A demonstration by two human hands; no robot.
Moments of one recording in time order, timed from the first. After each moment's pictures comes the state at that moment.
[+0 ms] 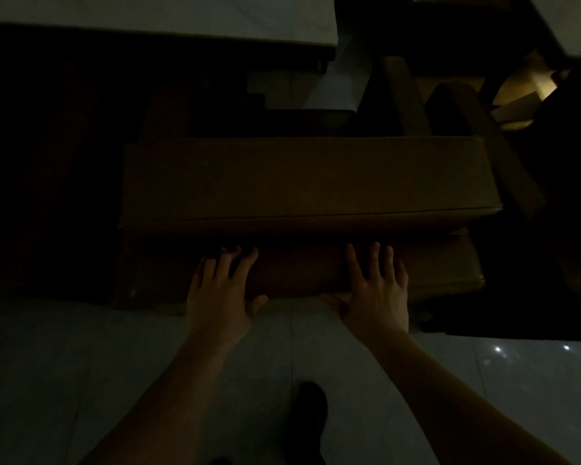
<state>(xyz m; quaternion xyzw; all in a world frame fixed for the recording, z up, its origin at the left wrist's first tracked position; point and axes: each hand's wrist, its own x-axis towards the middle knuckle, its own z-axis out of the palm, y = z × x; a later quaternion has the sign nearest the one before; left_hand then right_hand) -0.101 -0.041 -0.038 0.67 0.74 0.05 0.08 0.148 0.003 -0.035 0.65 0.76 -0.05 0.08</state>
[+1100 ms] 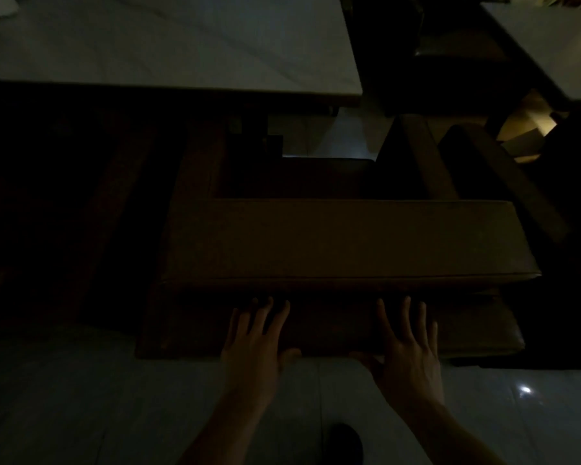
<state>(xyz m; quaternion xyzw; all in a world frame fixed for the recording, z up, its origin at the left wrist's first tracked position) -0.144 -0.090 -0.049 0.68 0.72 0.10 0.10 0.106 -0.060 -0.037 0.68 0.72 -0.11 0.06</state>
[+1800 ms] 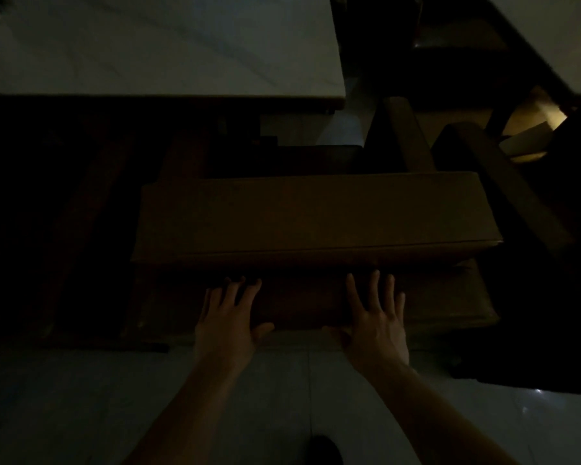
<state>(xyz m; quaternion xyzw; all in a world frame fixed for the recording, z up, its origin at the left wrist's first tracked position) -0.128 0.001 -0.026 0.65 0.75 0.04 0.14 0.116 0.037 -0.036 0.64 0.75 -0.13 0.06</state>
